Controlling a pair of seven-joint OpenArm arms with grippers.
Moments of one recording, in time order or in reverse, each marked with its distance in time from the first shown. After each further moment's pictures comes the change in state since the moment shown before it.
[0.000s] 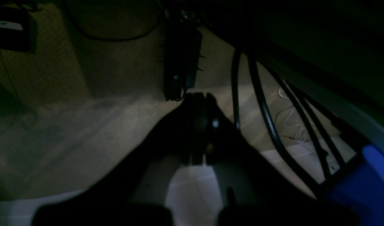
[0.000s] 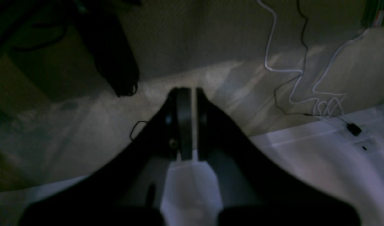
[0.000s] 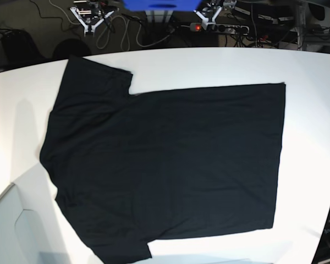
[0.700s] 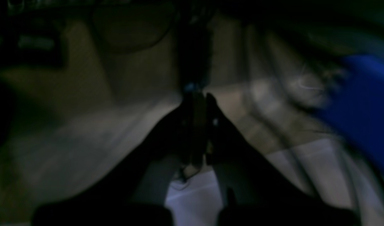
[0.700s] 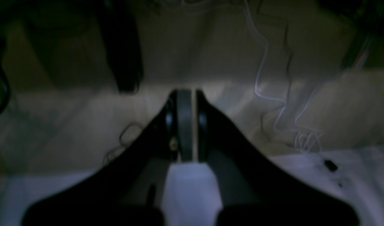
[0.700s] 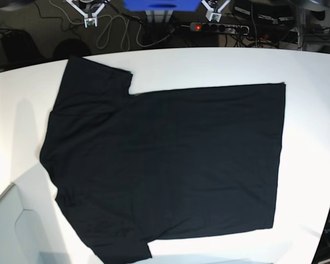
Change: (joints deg) left arm 20.6 -3.1 -0.4 37.0 4.0 0.1 9.9; right arm -27.0 6.1 -8.6 49.5 0.2 -1.0 -14.1
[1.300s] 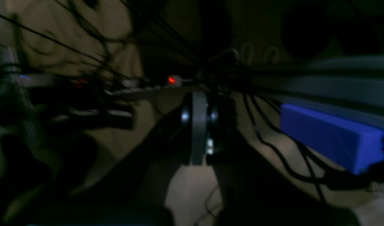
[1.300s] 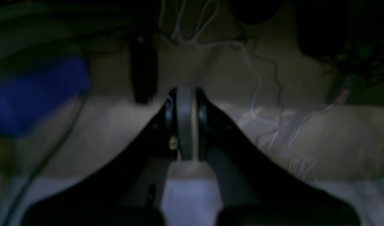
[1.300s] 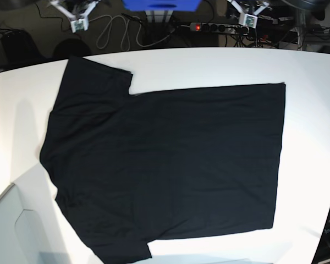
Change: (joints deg) left arm 24.3 -1.8 -14.5 47.7 -0.6 -0.2 0.2; right arm -17.6 6.7 3.8 41.4 0.0 0.0 -11.2
